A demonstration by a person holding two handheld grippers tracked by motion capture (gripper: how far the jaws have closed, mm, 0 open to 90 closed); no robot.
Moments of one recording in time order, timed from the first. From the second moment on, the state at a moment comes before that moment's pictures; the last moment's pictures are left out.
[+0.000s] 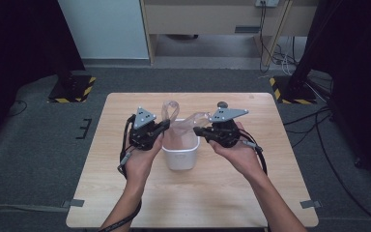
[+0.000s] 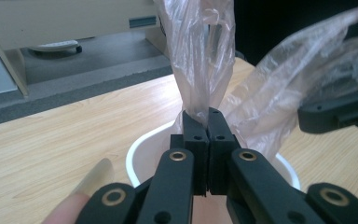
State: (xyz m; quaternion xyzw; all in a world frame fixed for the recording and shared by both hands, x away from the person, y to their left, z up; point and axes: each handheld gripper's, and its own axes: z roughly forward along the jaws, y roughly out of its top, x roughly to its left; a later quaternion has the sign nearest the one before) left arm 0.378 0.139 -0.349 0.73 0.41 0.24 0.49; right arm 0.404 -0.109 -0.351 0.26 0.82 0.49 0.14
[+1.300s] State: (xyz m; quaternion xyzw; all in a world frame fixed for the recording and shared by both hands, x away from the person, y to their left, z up) left arm 0.372 0.152 -0.364 0.72 0.42 0.23 0.50; right arm 0.406 -0.107 -0.336 0.26 0.81 0.48 0.19
